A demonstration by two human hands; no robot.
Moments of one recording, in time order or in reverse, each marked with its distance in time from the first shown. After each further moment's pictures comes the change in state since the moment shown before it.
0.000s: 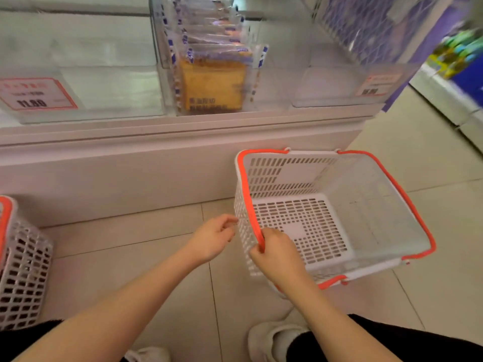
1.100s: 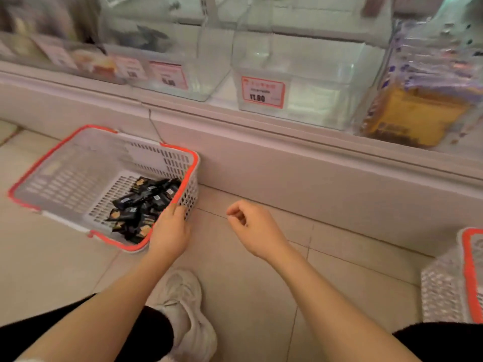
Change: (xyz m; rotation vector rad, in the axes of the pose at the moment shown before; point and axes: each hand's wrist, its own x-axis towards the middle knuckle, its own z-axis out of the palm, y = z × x) left_hand -0.169 -0.177 -0.148 0.522 0.801 -0.527; right_hand 0.007 -0.220 0.076 0.332 -0.403 -0.652
